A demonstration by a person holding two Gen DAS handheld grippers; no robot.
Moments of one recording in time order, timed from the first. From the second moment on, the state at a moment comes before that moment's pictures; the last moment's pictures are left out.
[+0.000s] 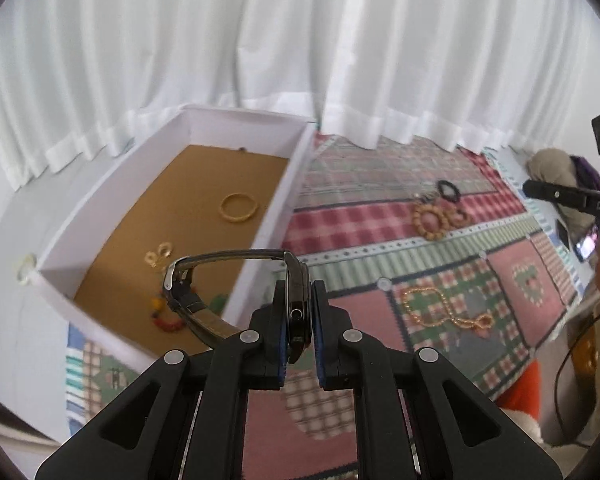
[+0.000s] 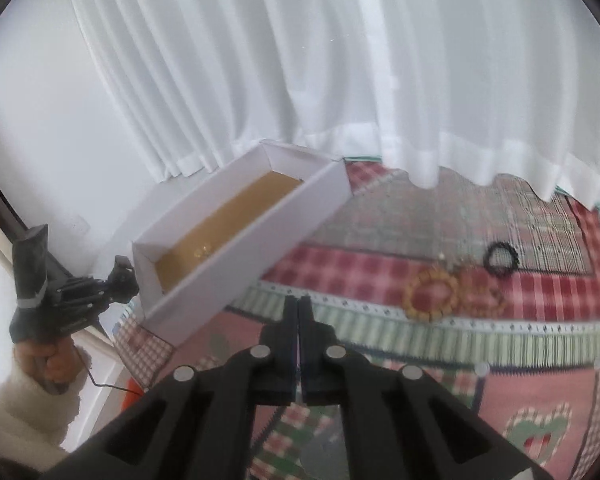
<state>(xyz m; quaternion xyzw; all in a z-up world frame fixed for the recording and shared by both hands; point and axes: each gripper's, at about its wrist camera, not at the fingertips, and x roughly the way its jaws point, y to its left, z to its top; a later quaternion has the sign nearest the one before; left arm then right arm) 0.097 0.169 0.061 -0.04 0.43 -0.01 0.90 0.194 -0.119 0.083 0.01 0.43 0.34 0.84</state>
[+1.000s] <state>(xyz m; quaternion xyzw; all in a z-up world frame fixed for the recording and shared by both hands) 0.089 0.140 0.010 -0.05 0.48 -0.05 0.88 0.157 -0.132 -0.078 -0.10 0.54 0.29 0.78</state>
